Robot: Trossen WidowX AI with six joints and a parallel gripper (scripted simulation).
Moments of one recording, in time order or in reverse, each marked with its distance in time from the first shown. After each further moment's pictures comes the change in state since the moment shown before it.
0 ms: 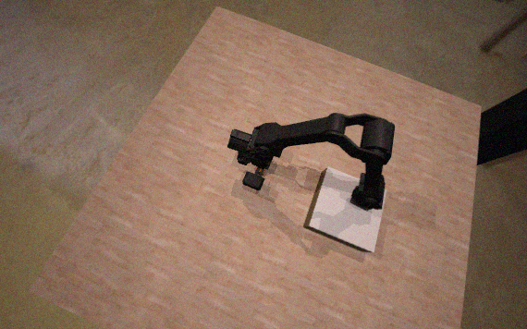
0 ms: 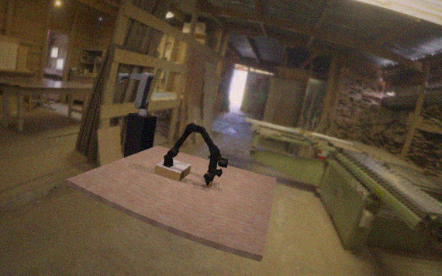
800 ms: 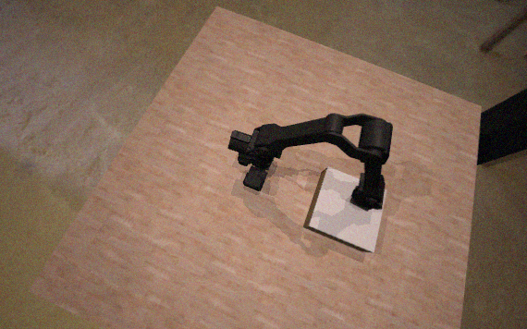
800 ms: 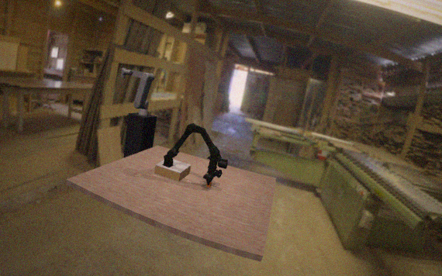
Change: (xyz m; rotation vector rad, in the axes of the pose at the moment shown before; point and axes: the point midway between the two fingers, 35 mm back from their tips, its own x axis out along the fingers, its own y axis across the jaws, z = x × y) arm 0.006 0.000 -0.003 0.000 0.011 0.001
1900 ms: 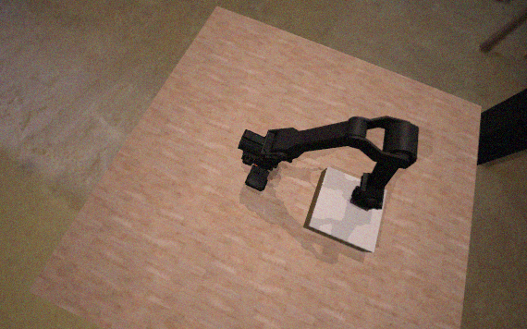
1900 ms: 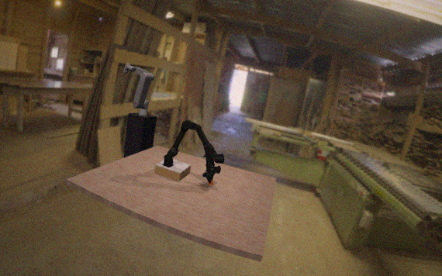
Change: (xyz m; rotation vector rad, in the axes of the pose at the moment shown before) arm -0.017 0.001 0.003 -0.001 -0.219 0.004
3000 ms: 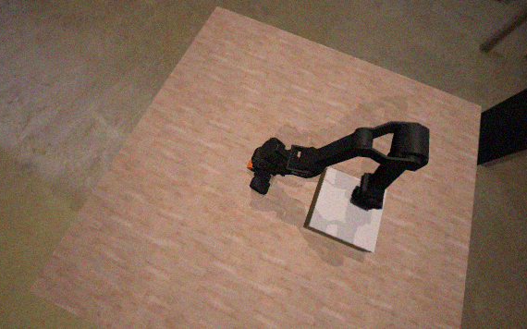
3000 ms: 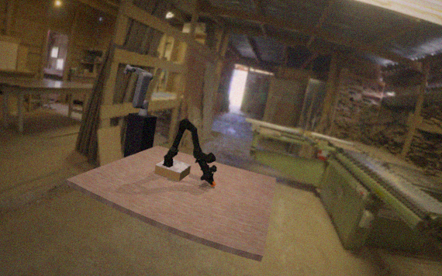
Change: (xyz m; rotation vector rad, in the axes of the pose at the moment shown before) arm 0.015 0.001 0.001 0.000 -0.437 0.004
